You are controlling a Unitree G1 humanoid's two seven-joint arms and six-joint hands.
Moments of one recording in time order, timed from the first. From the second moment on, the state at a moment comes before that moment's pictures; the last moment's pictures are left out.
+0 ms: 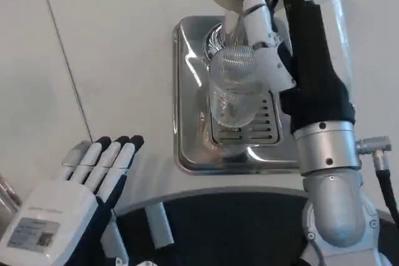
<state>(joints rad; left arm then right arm) 0.35 0.55 0.02 -0.38 0.85 -0.27 0.22 -0.41 0.11 0.20 -0.38 -0.52 0.16 -0.13</state>
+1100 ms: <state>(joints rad) 0.34 0.54 0.05 -0.34 0.83 -0.31 0.22 -0.50 -0.05 0.33 -0.51 -0.80 0.45 0.14</state>
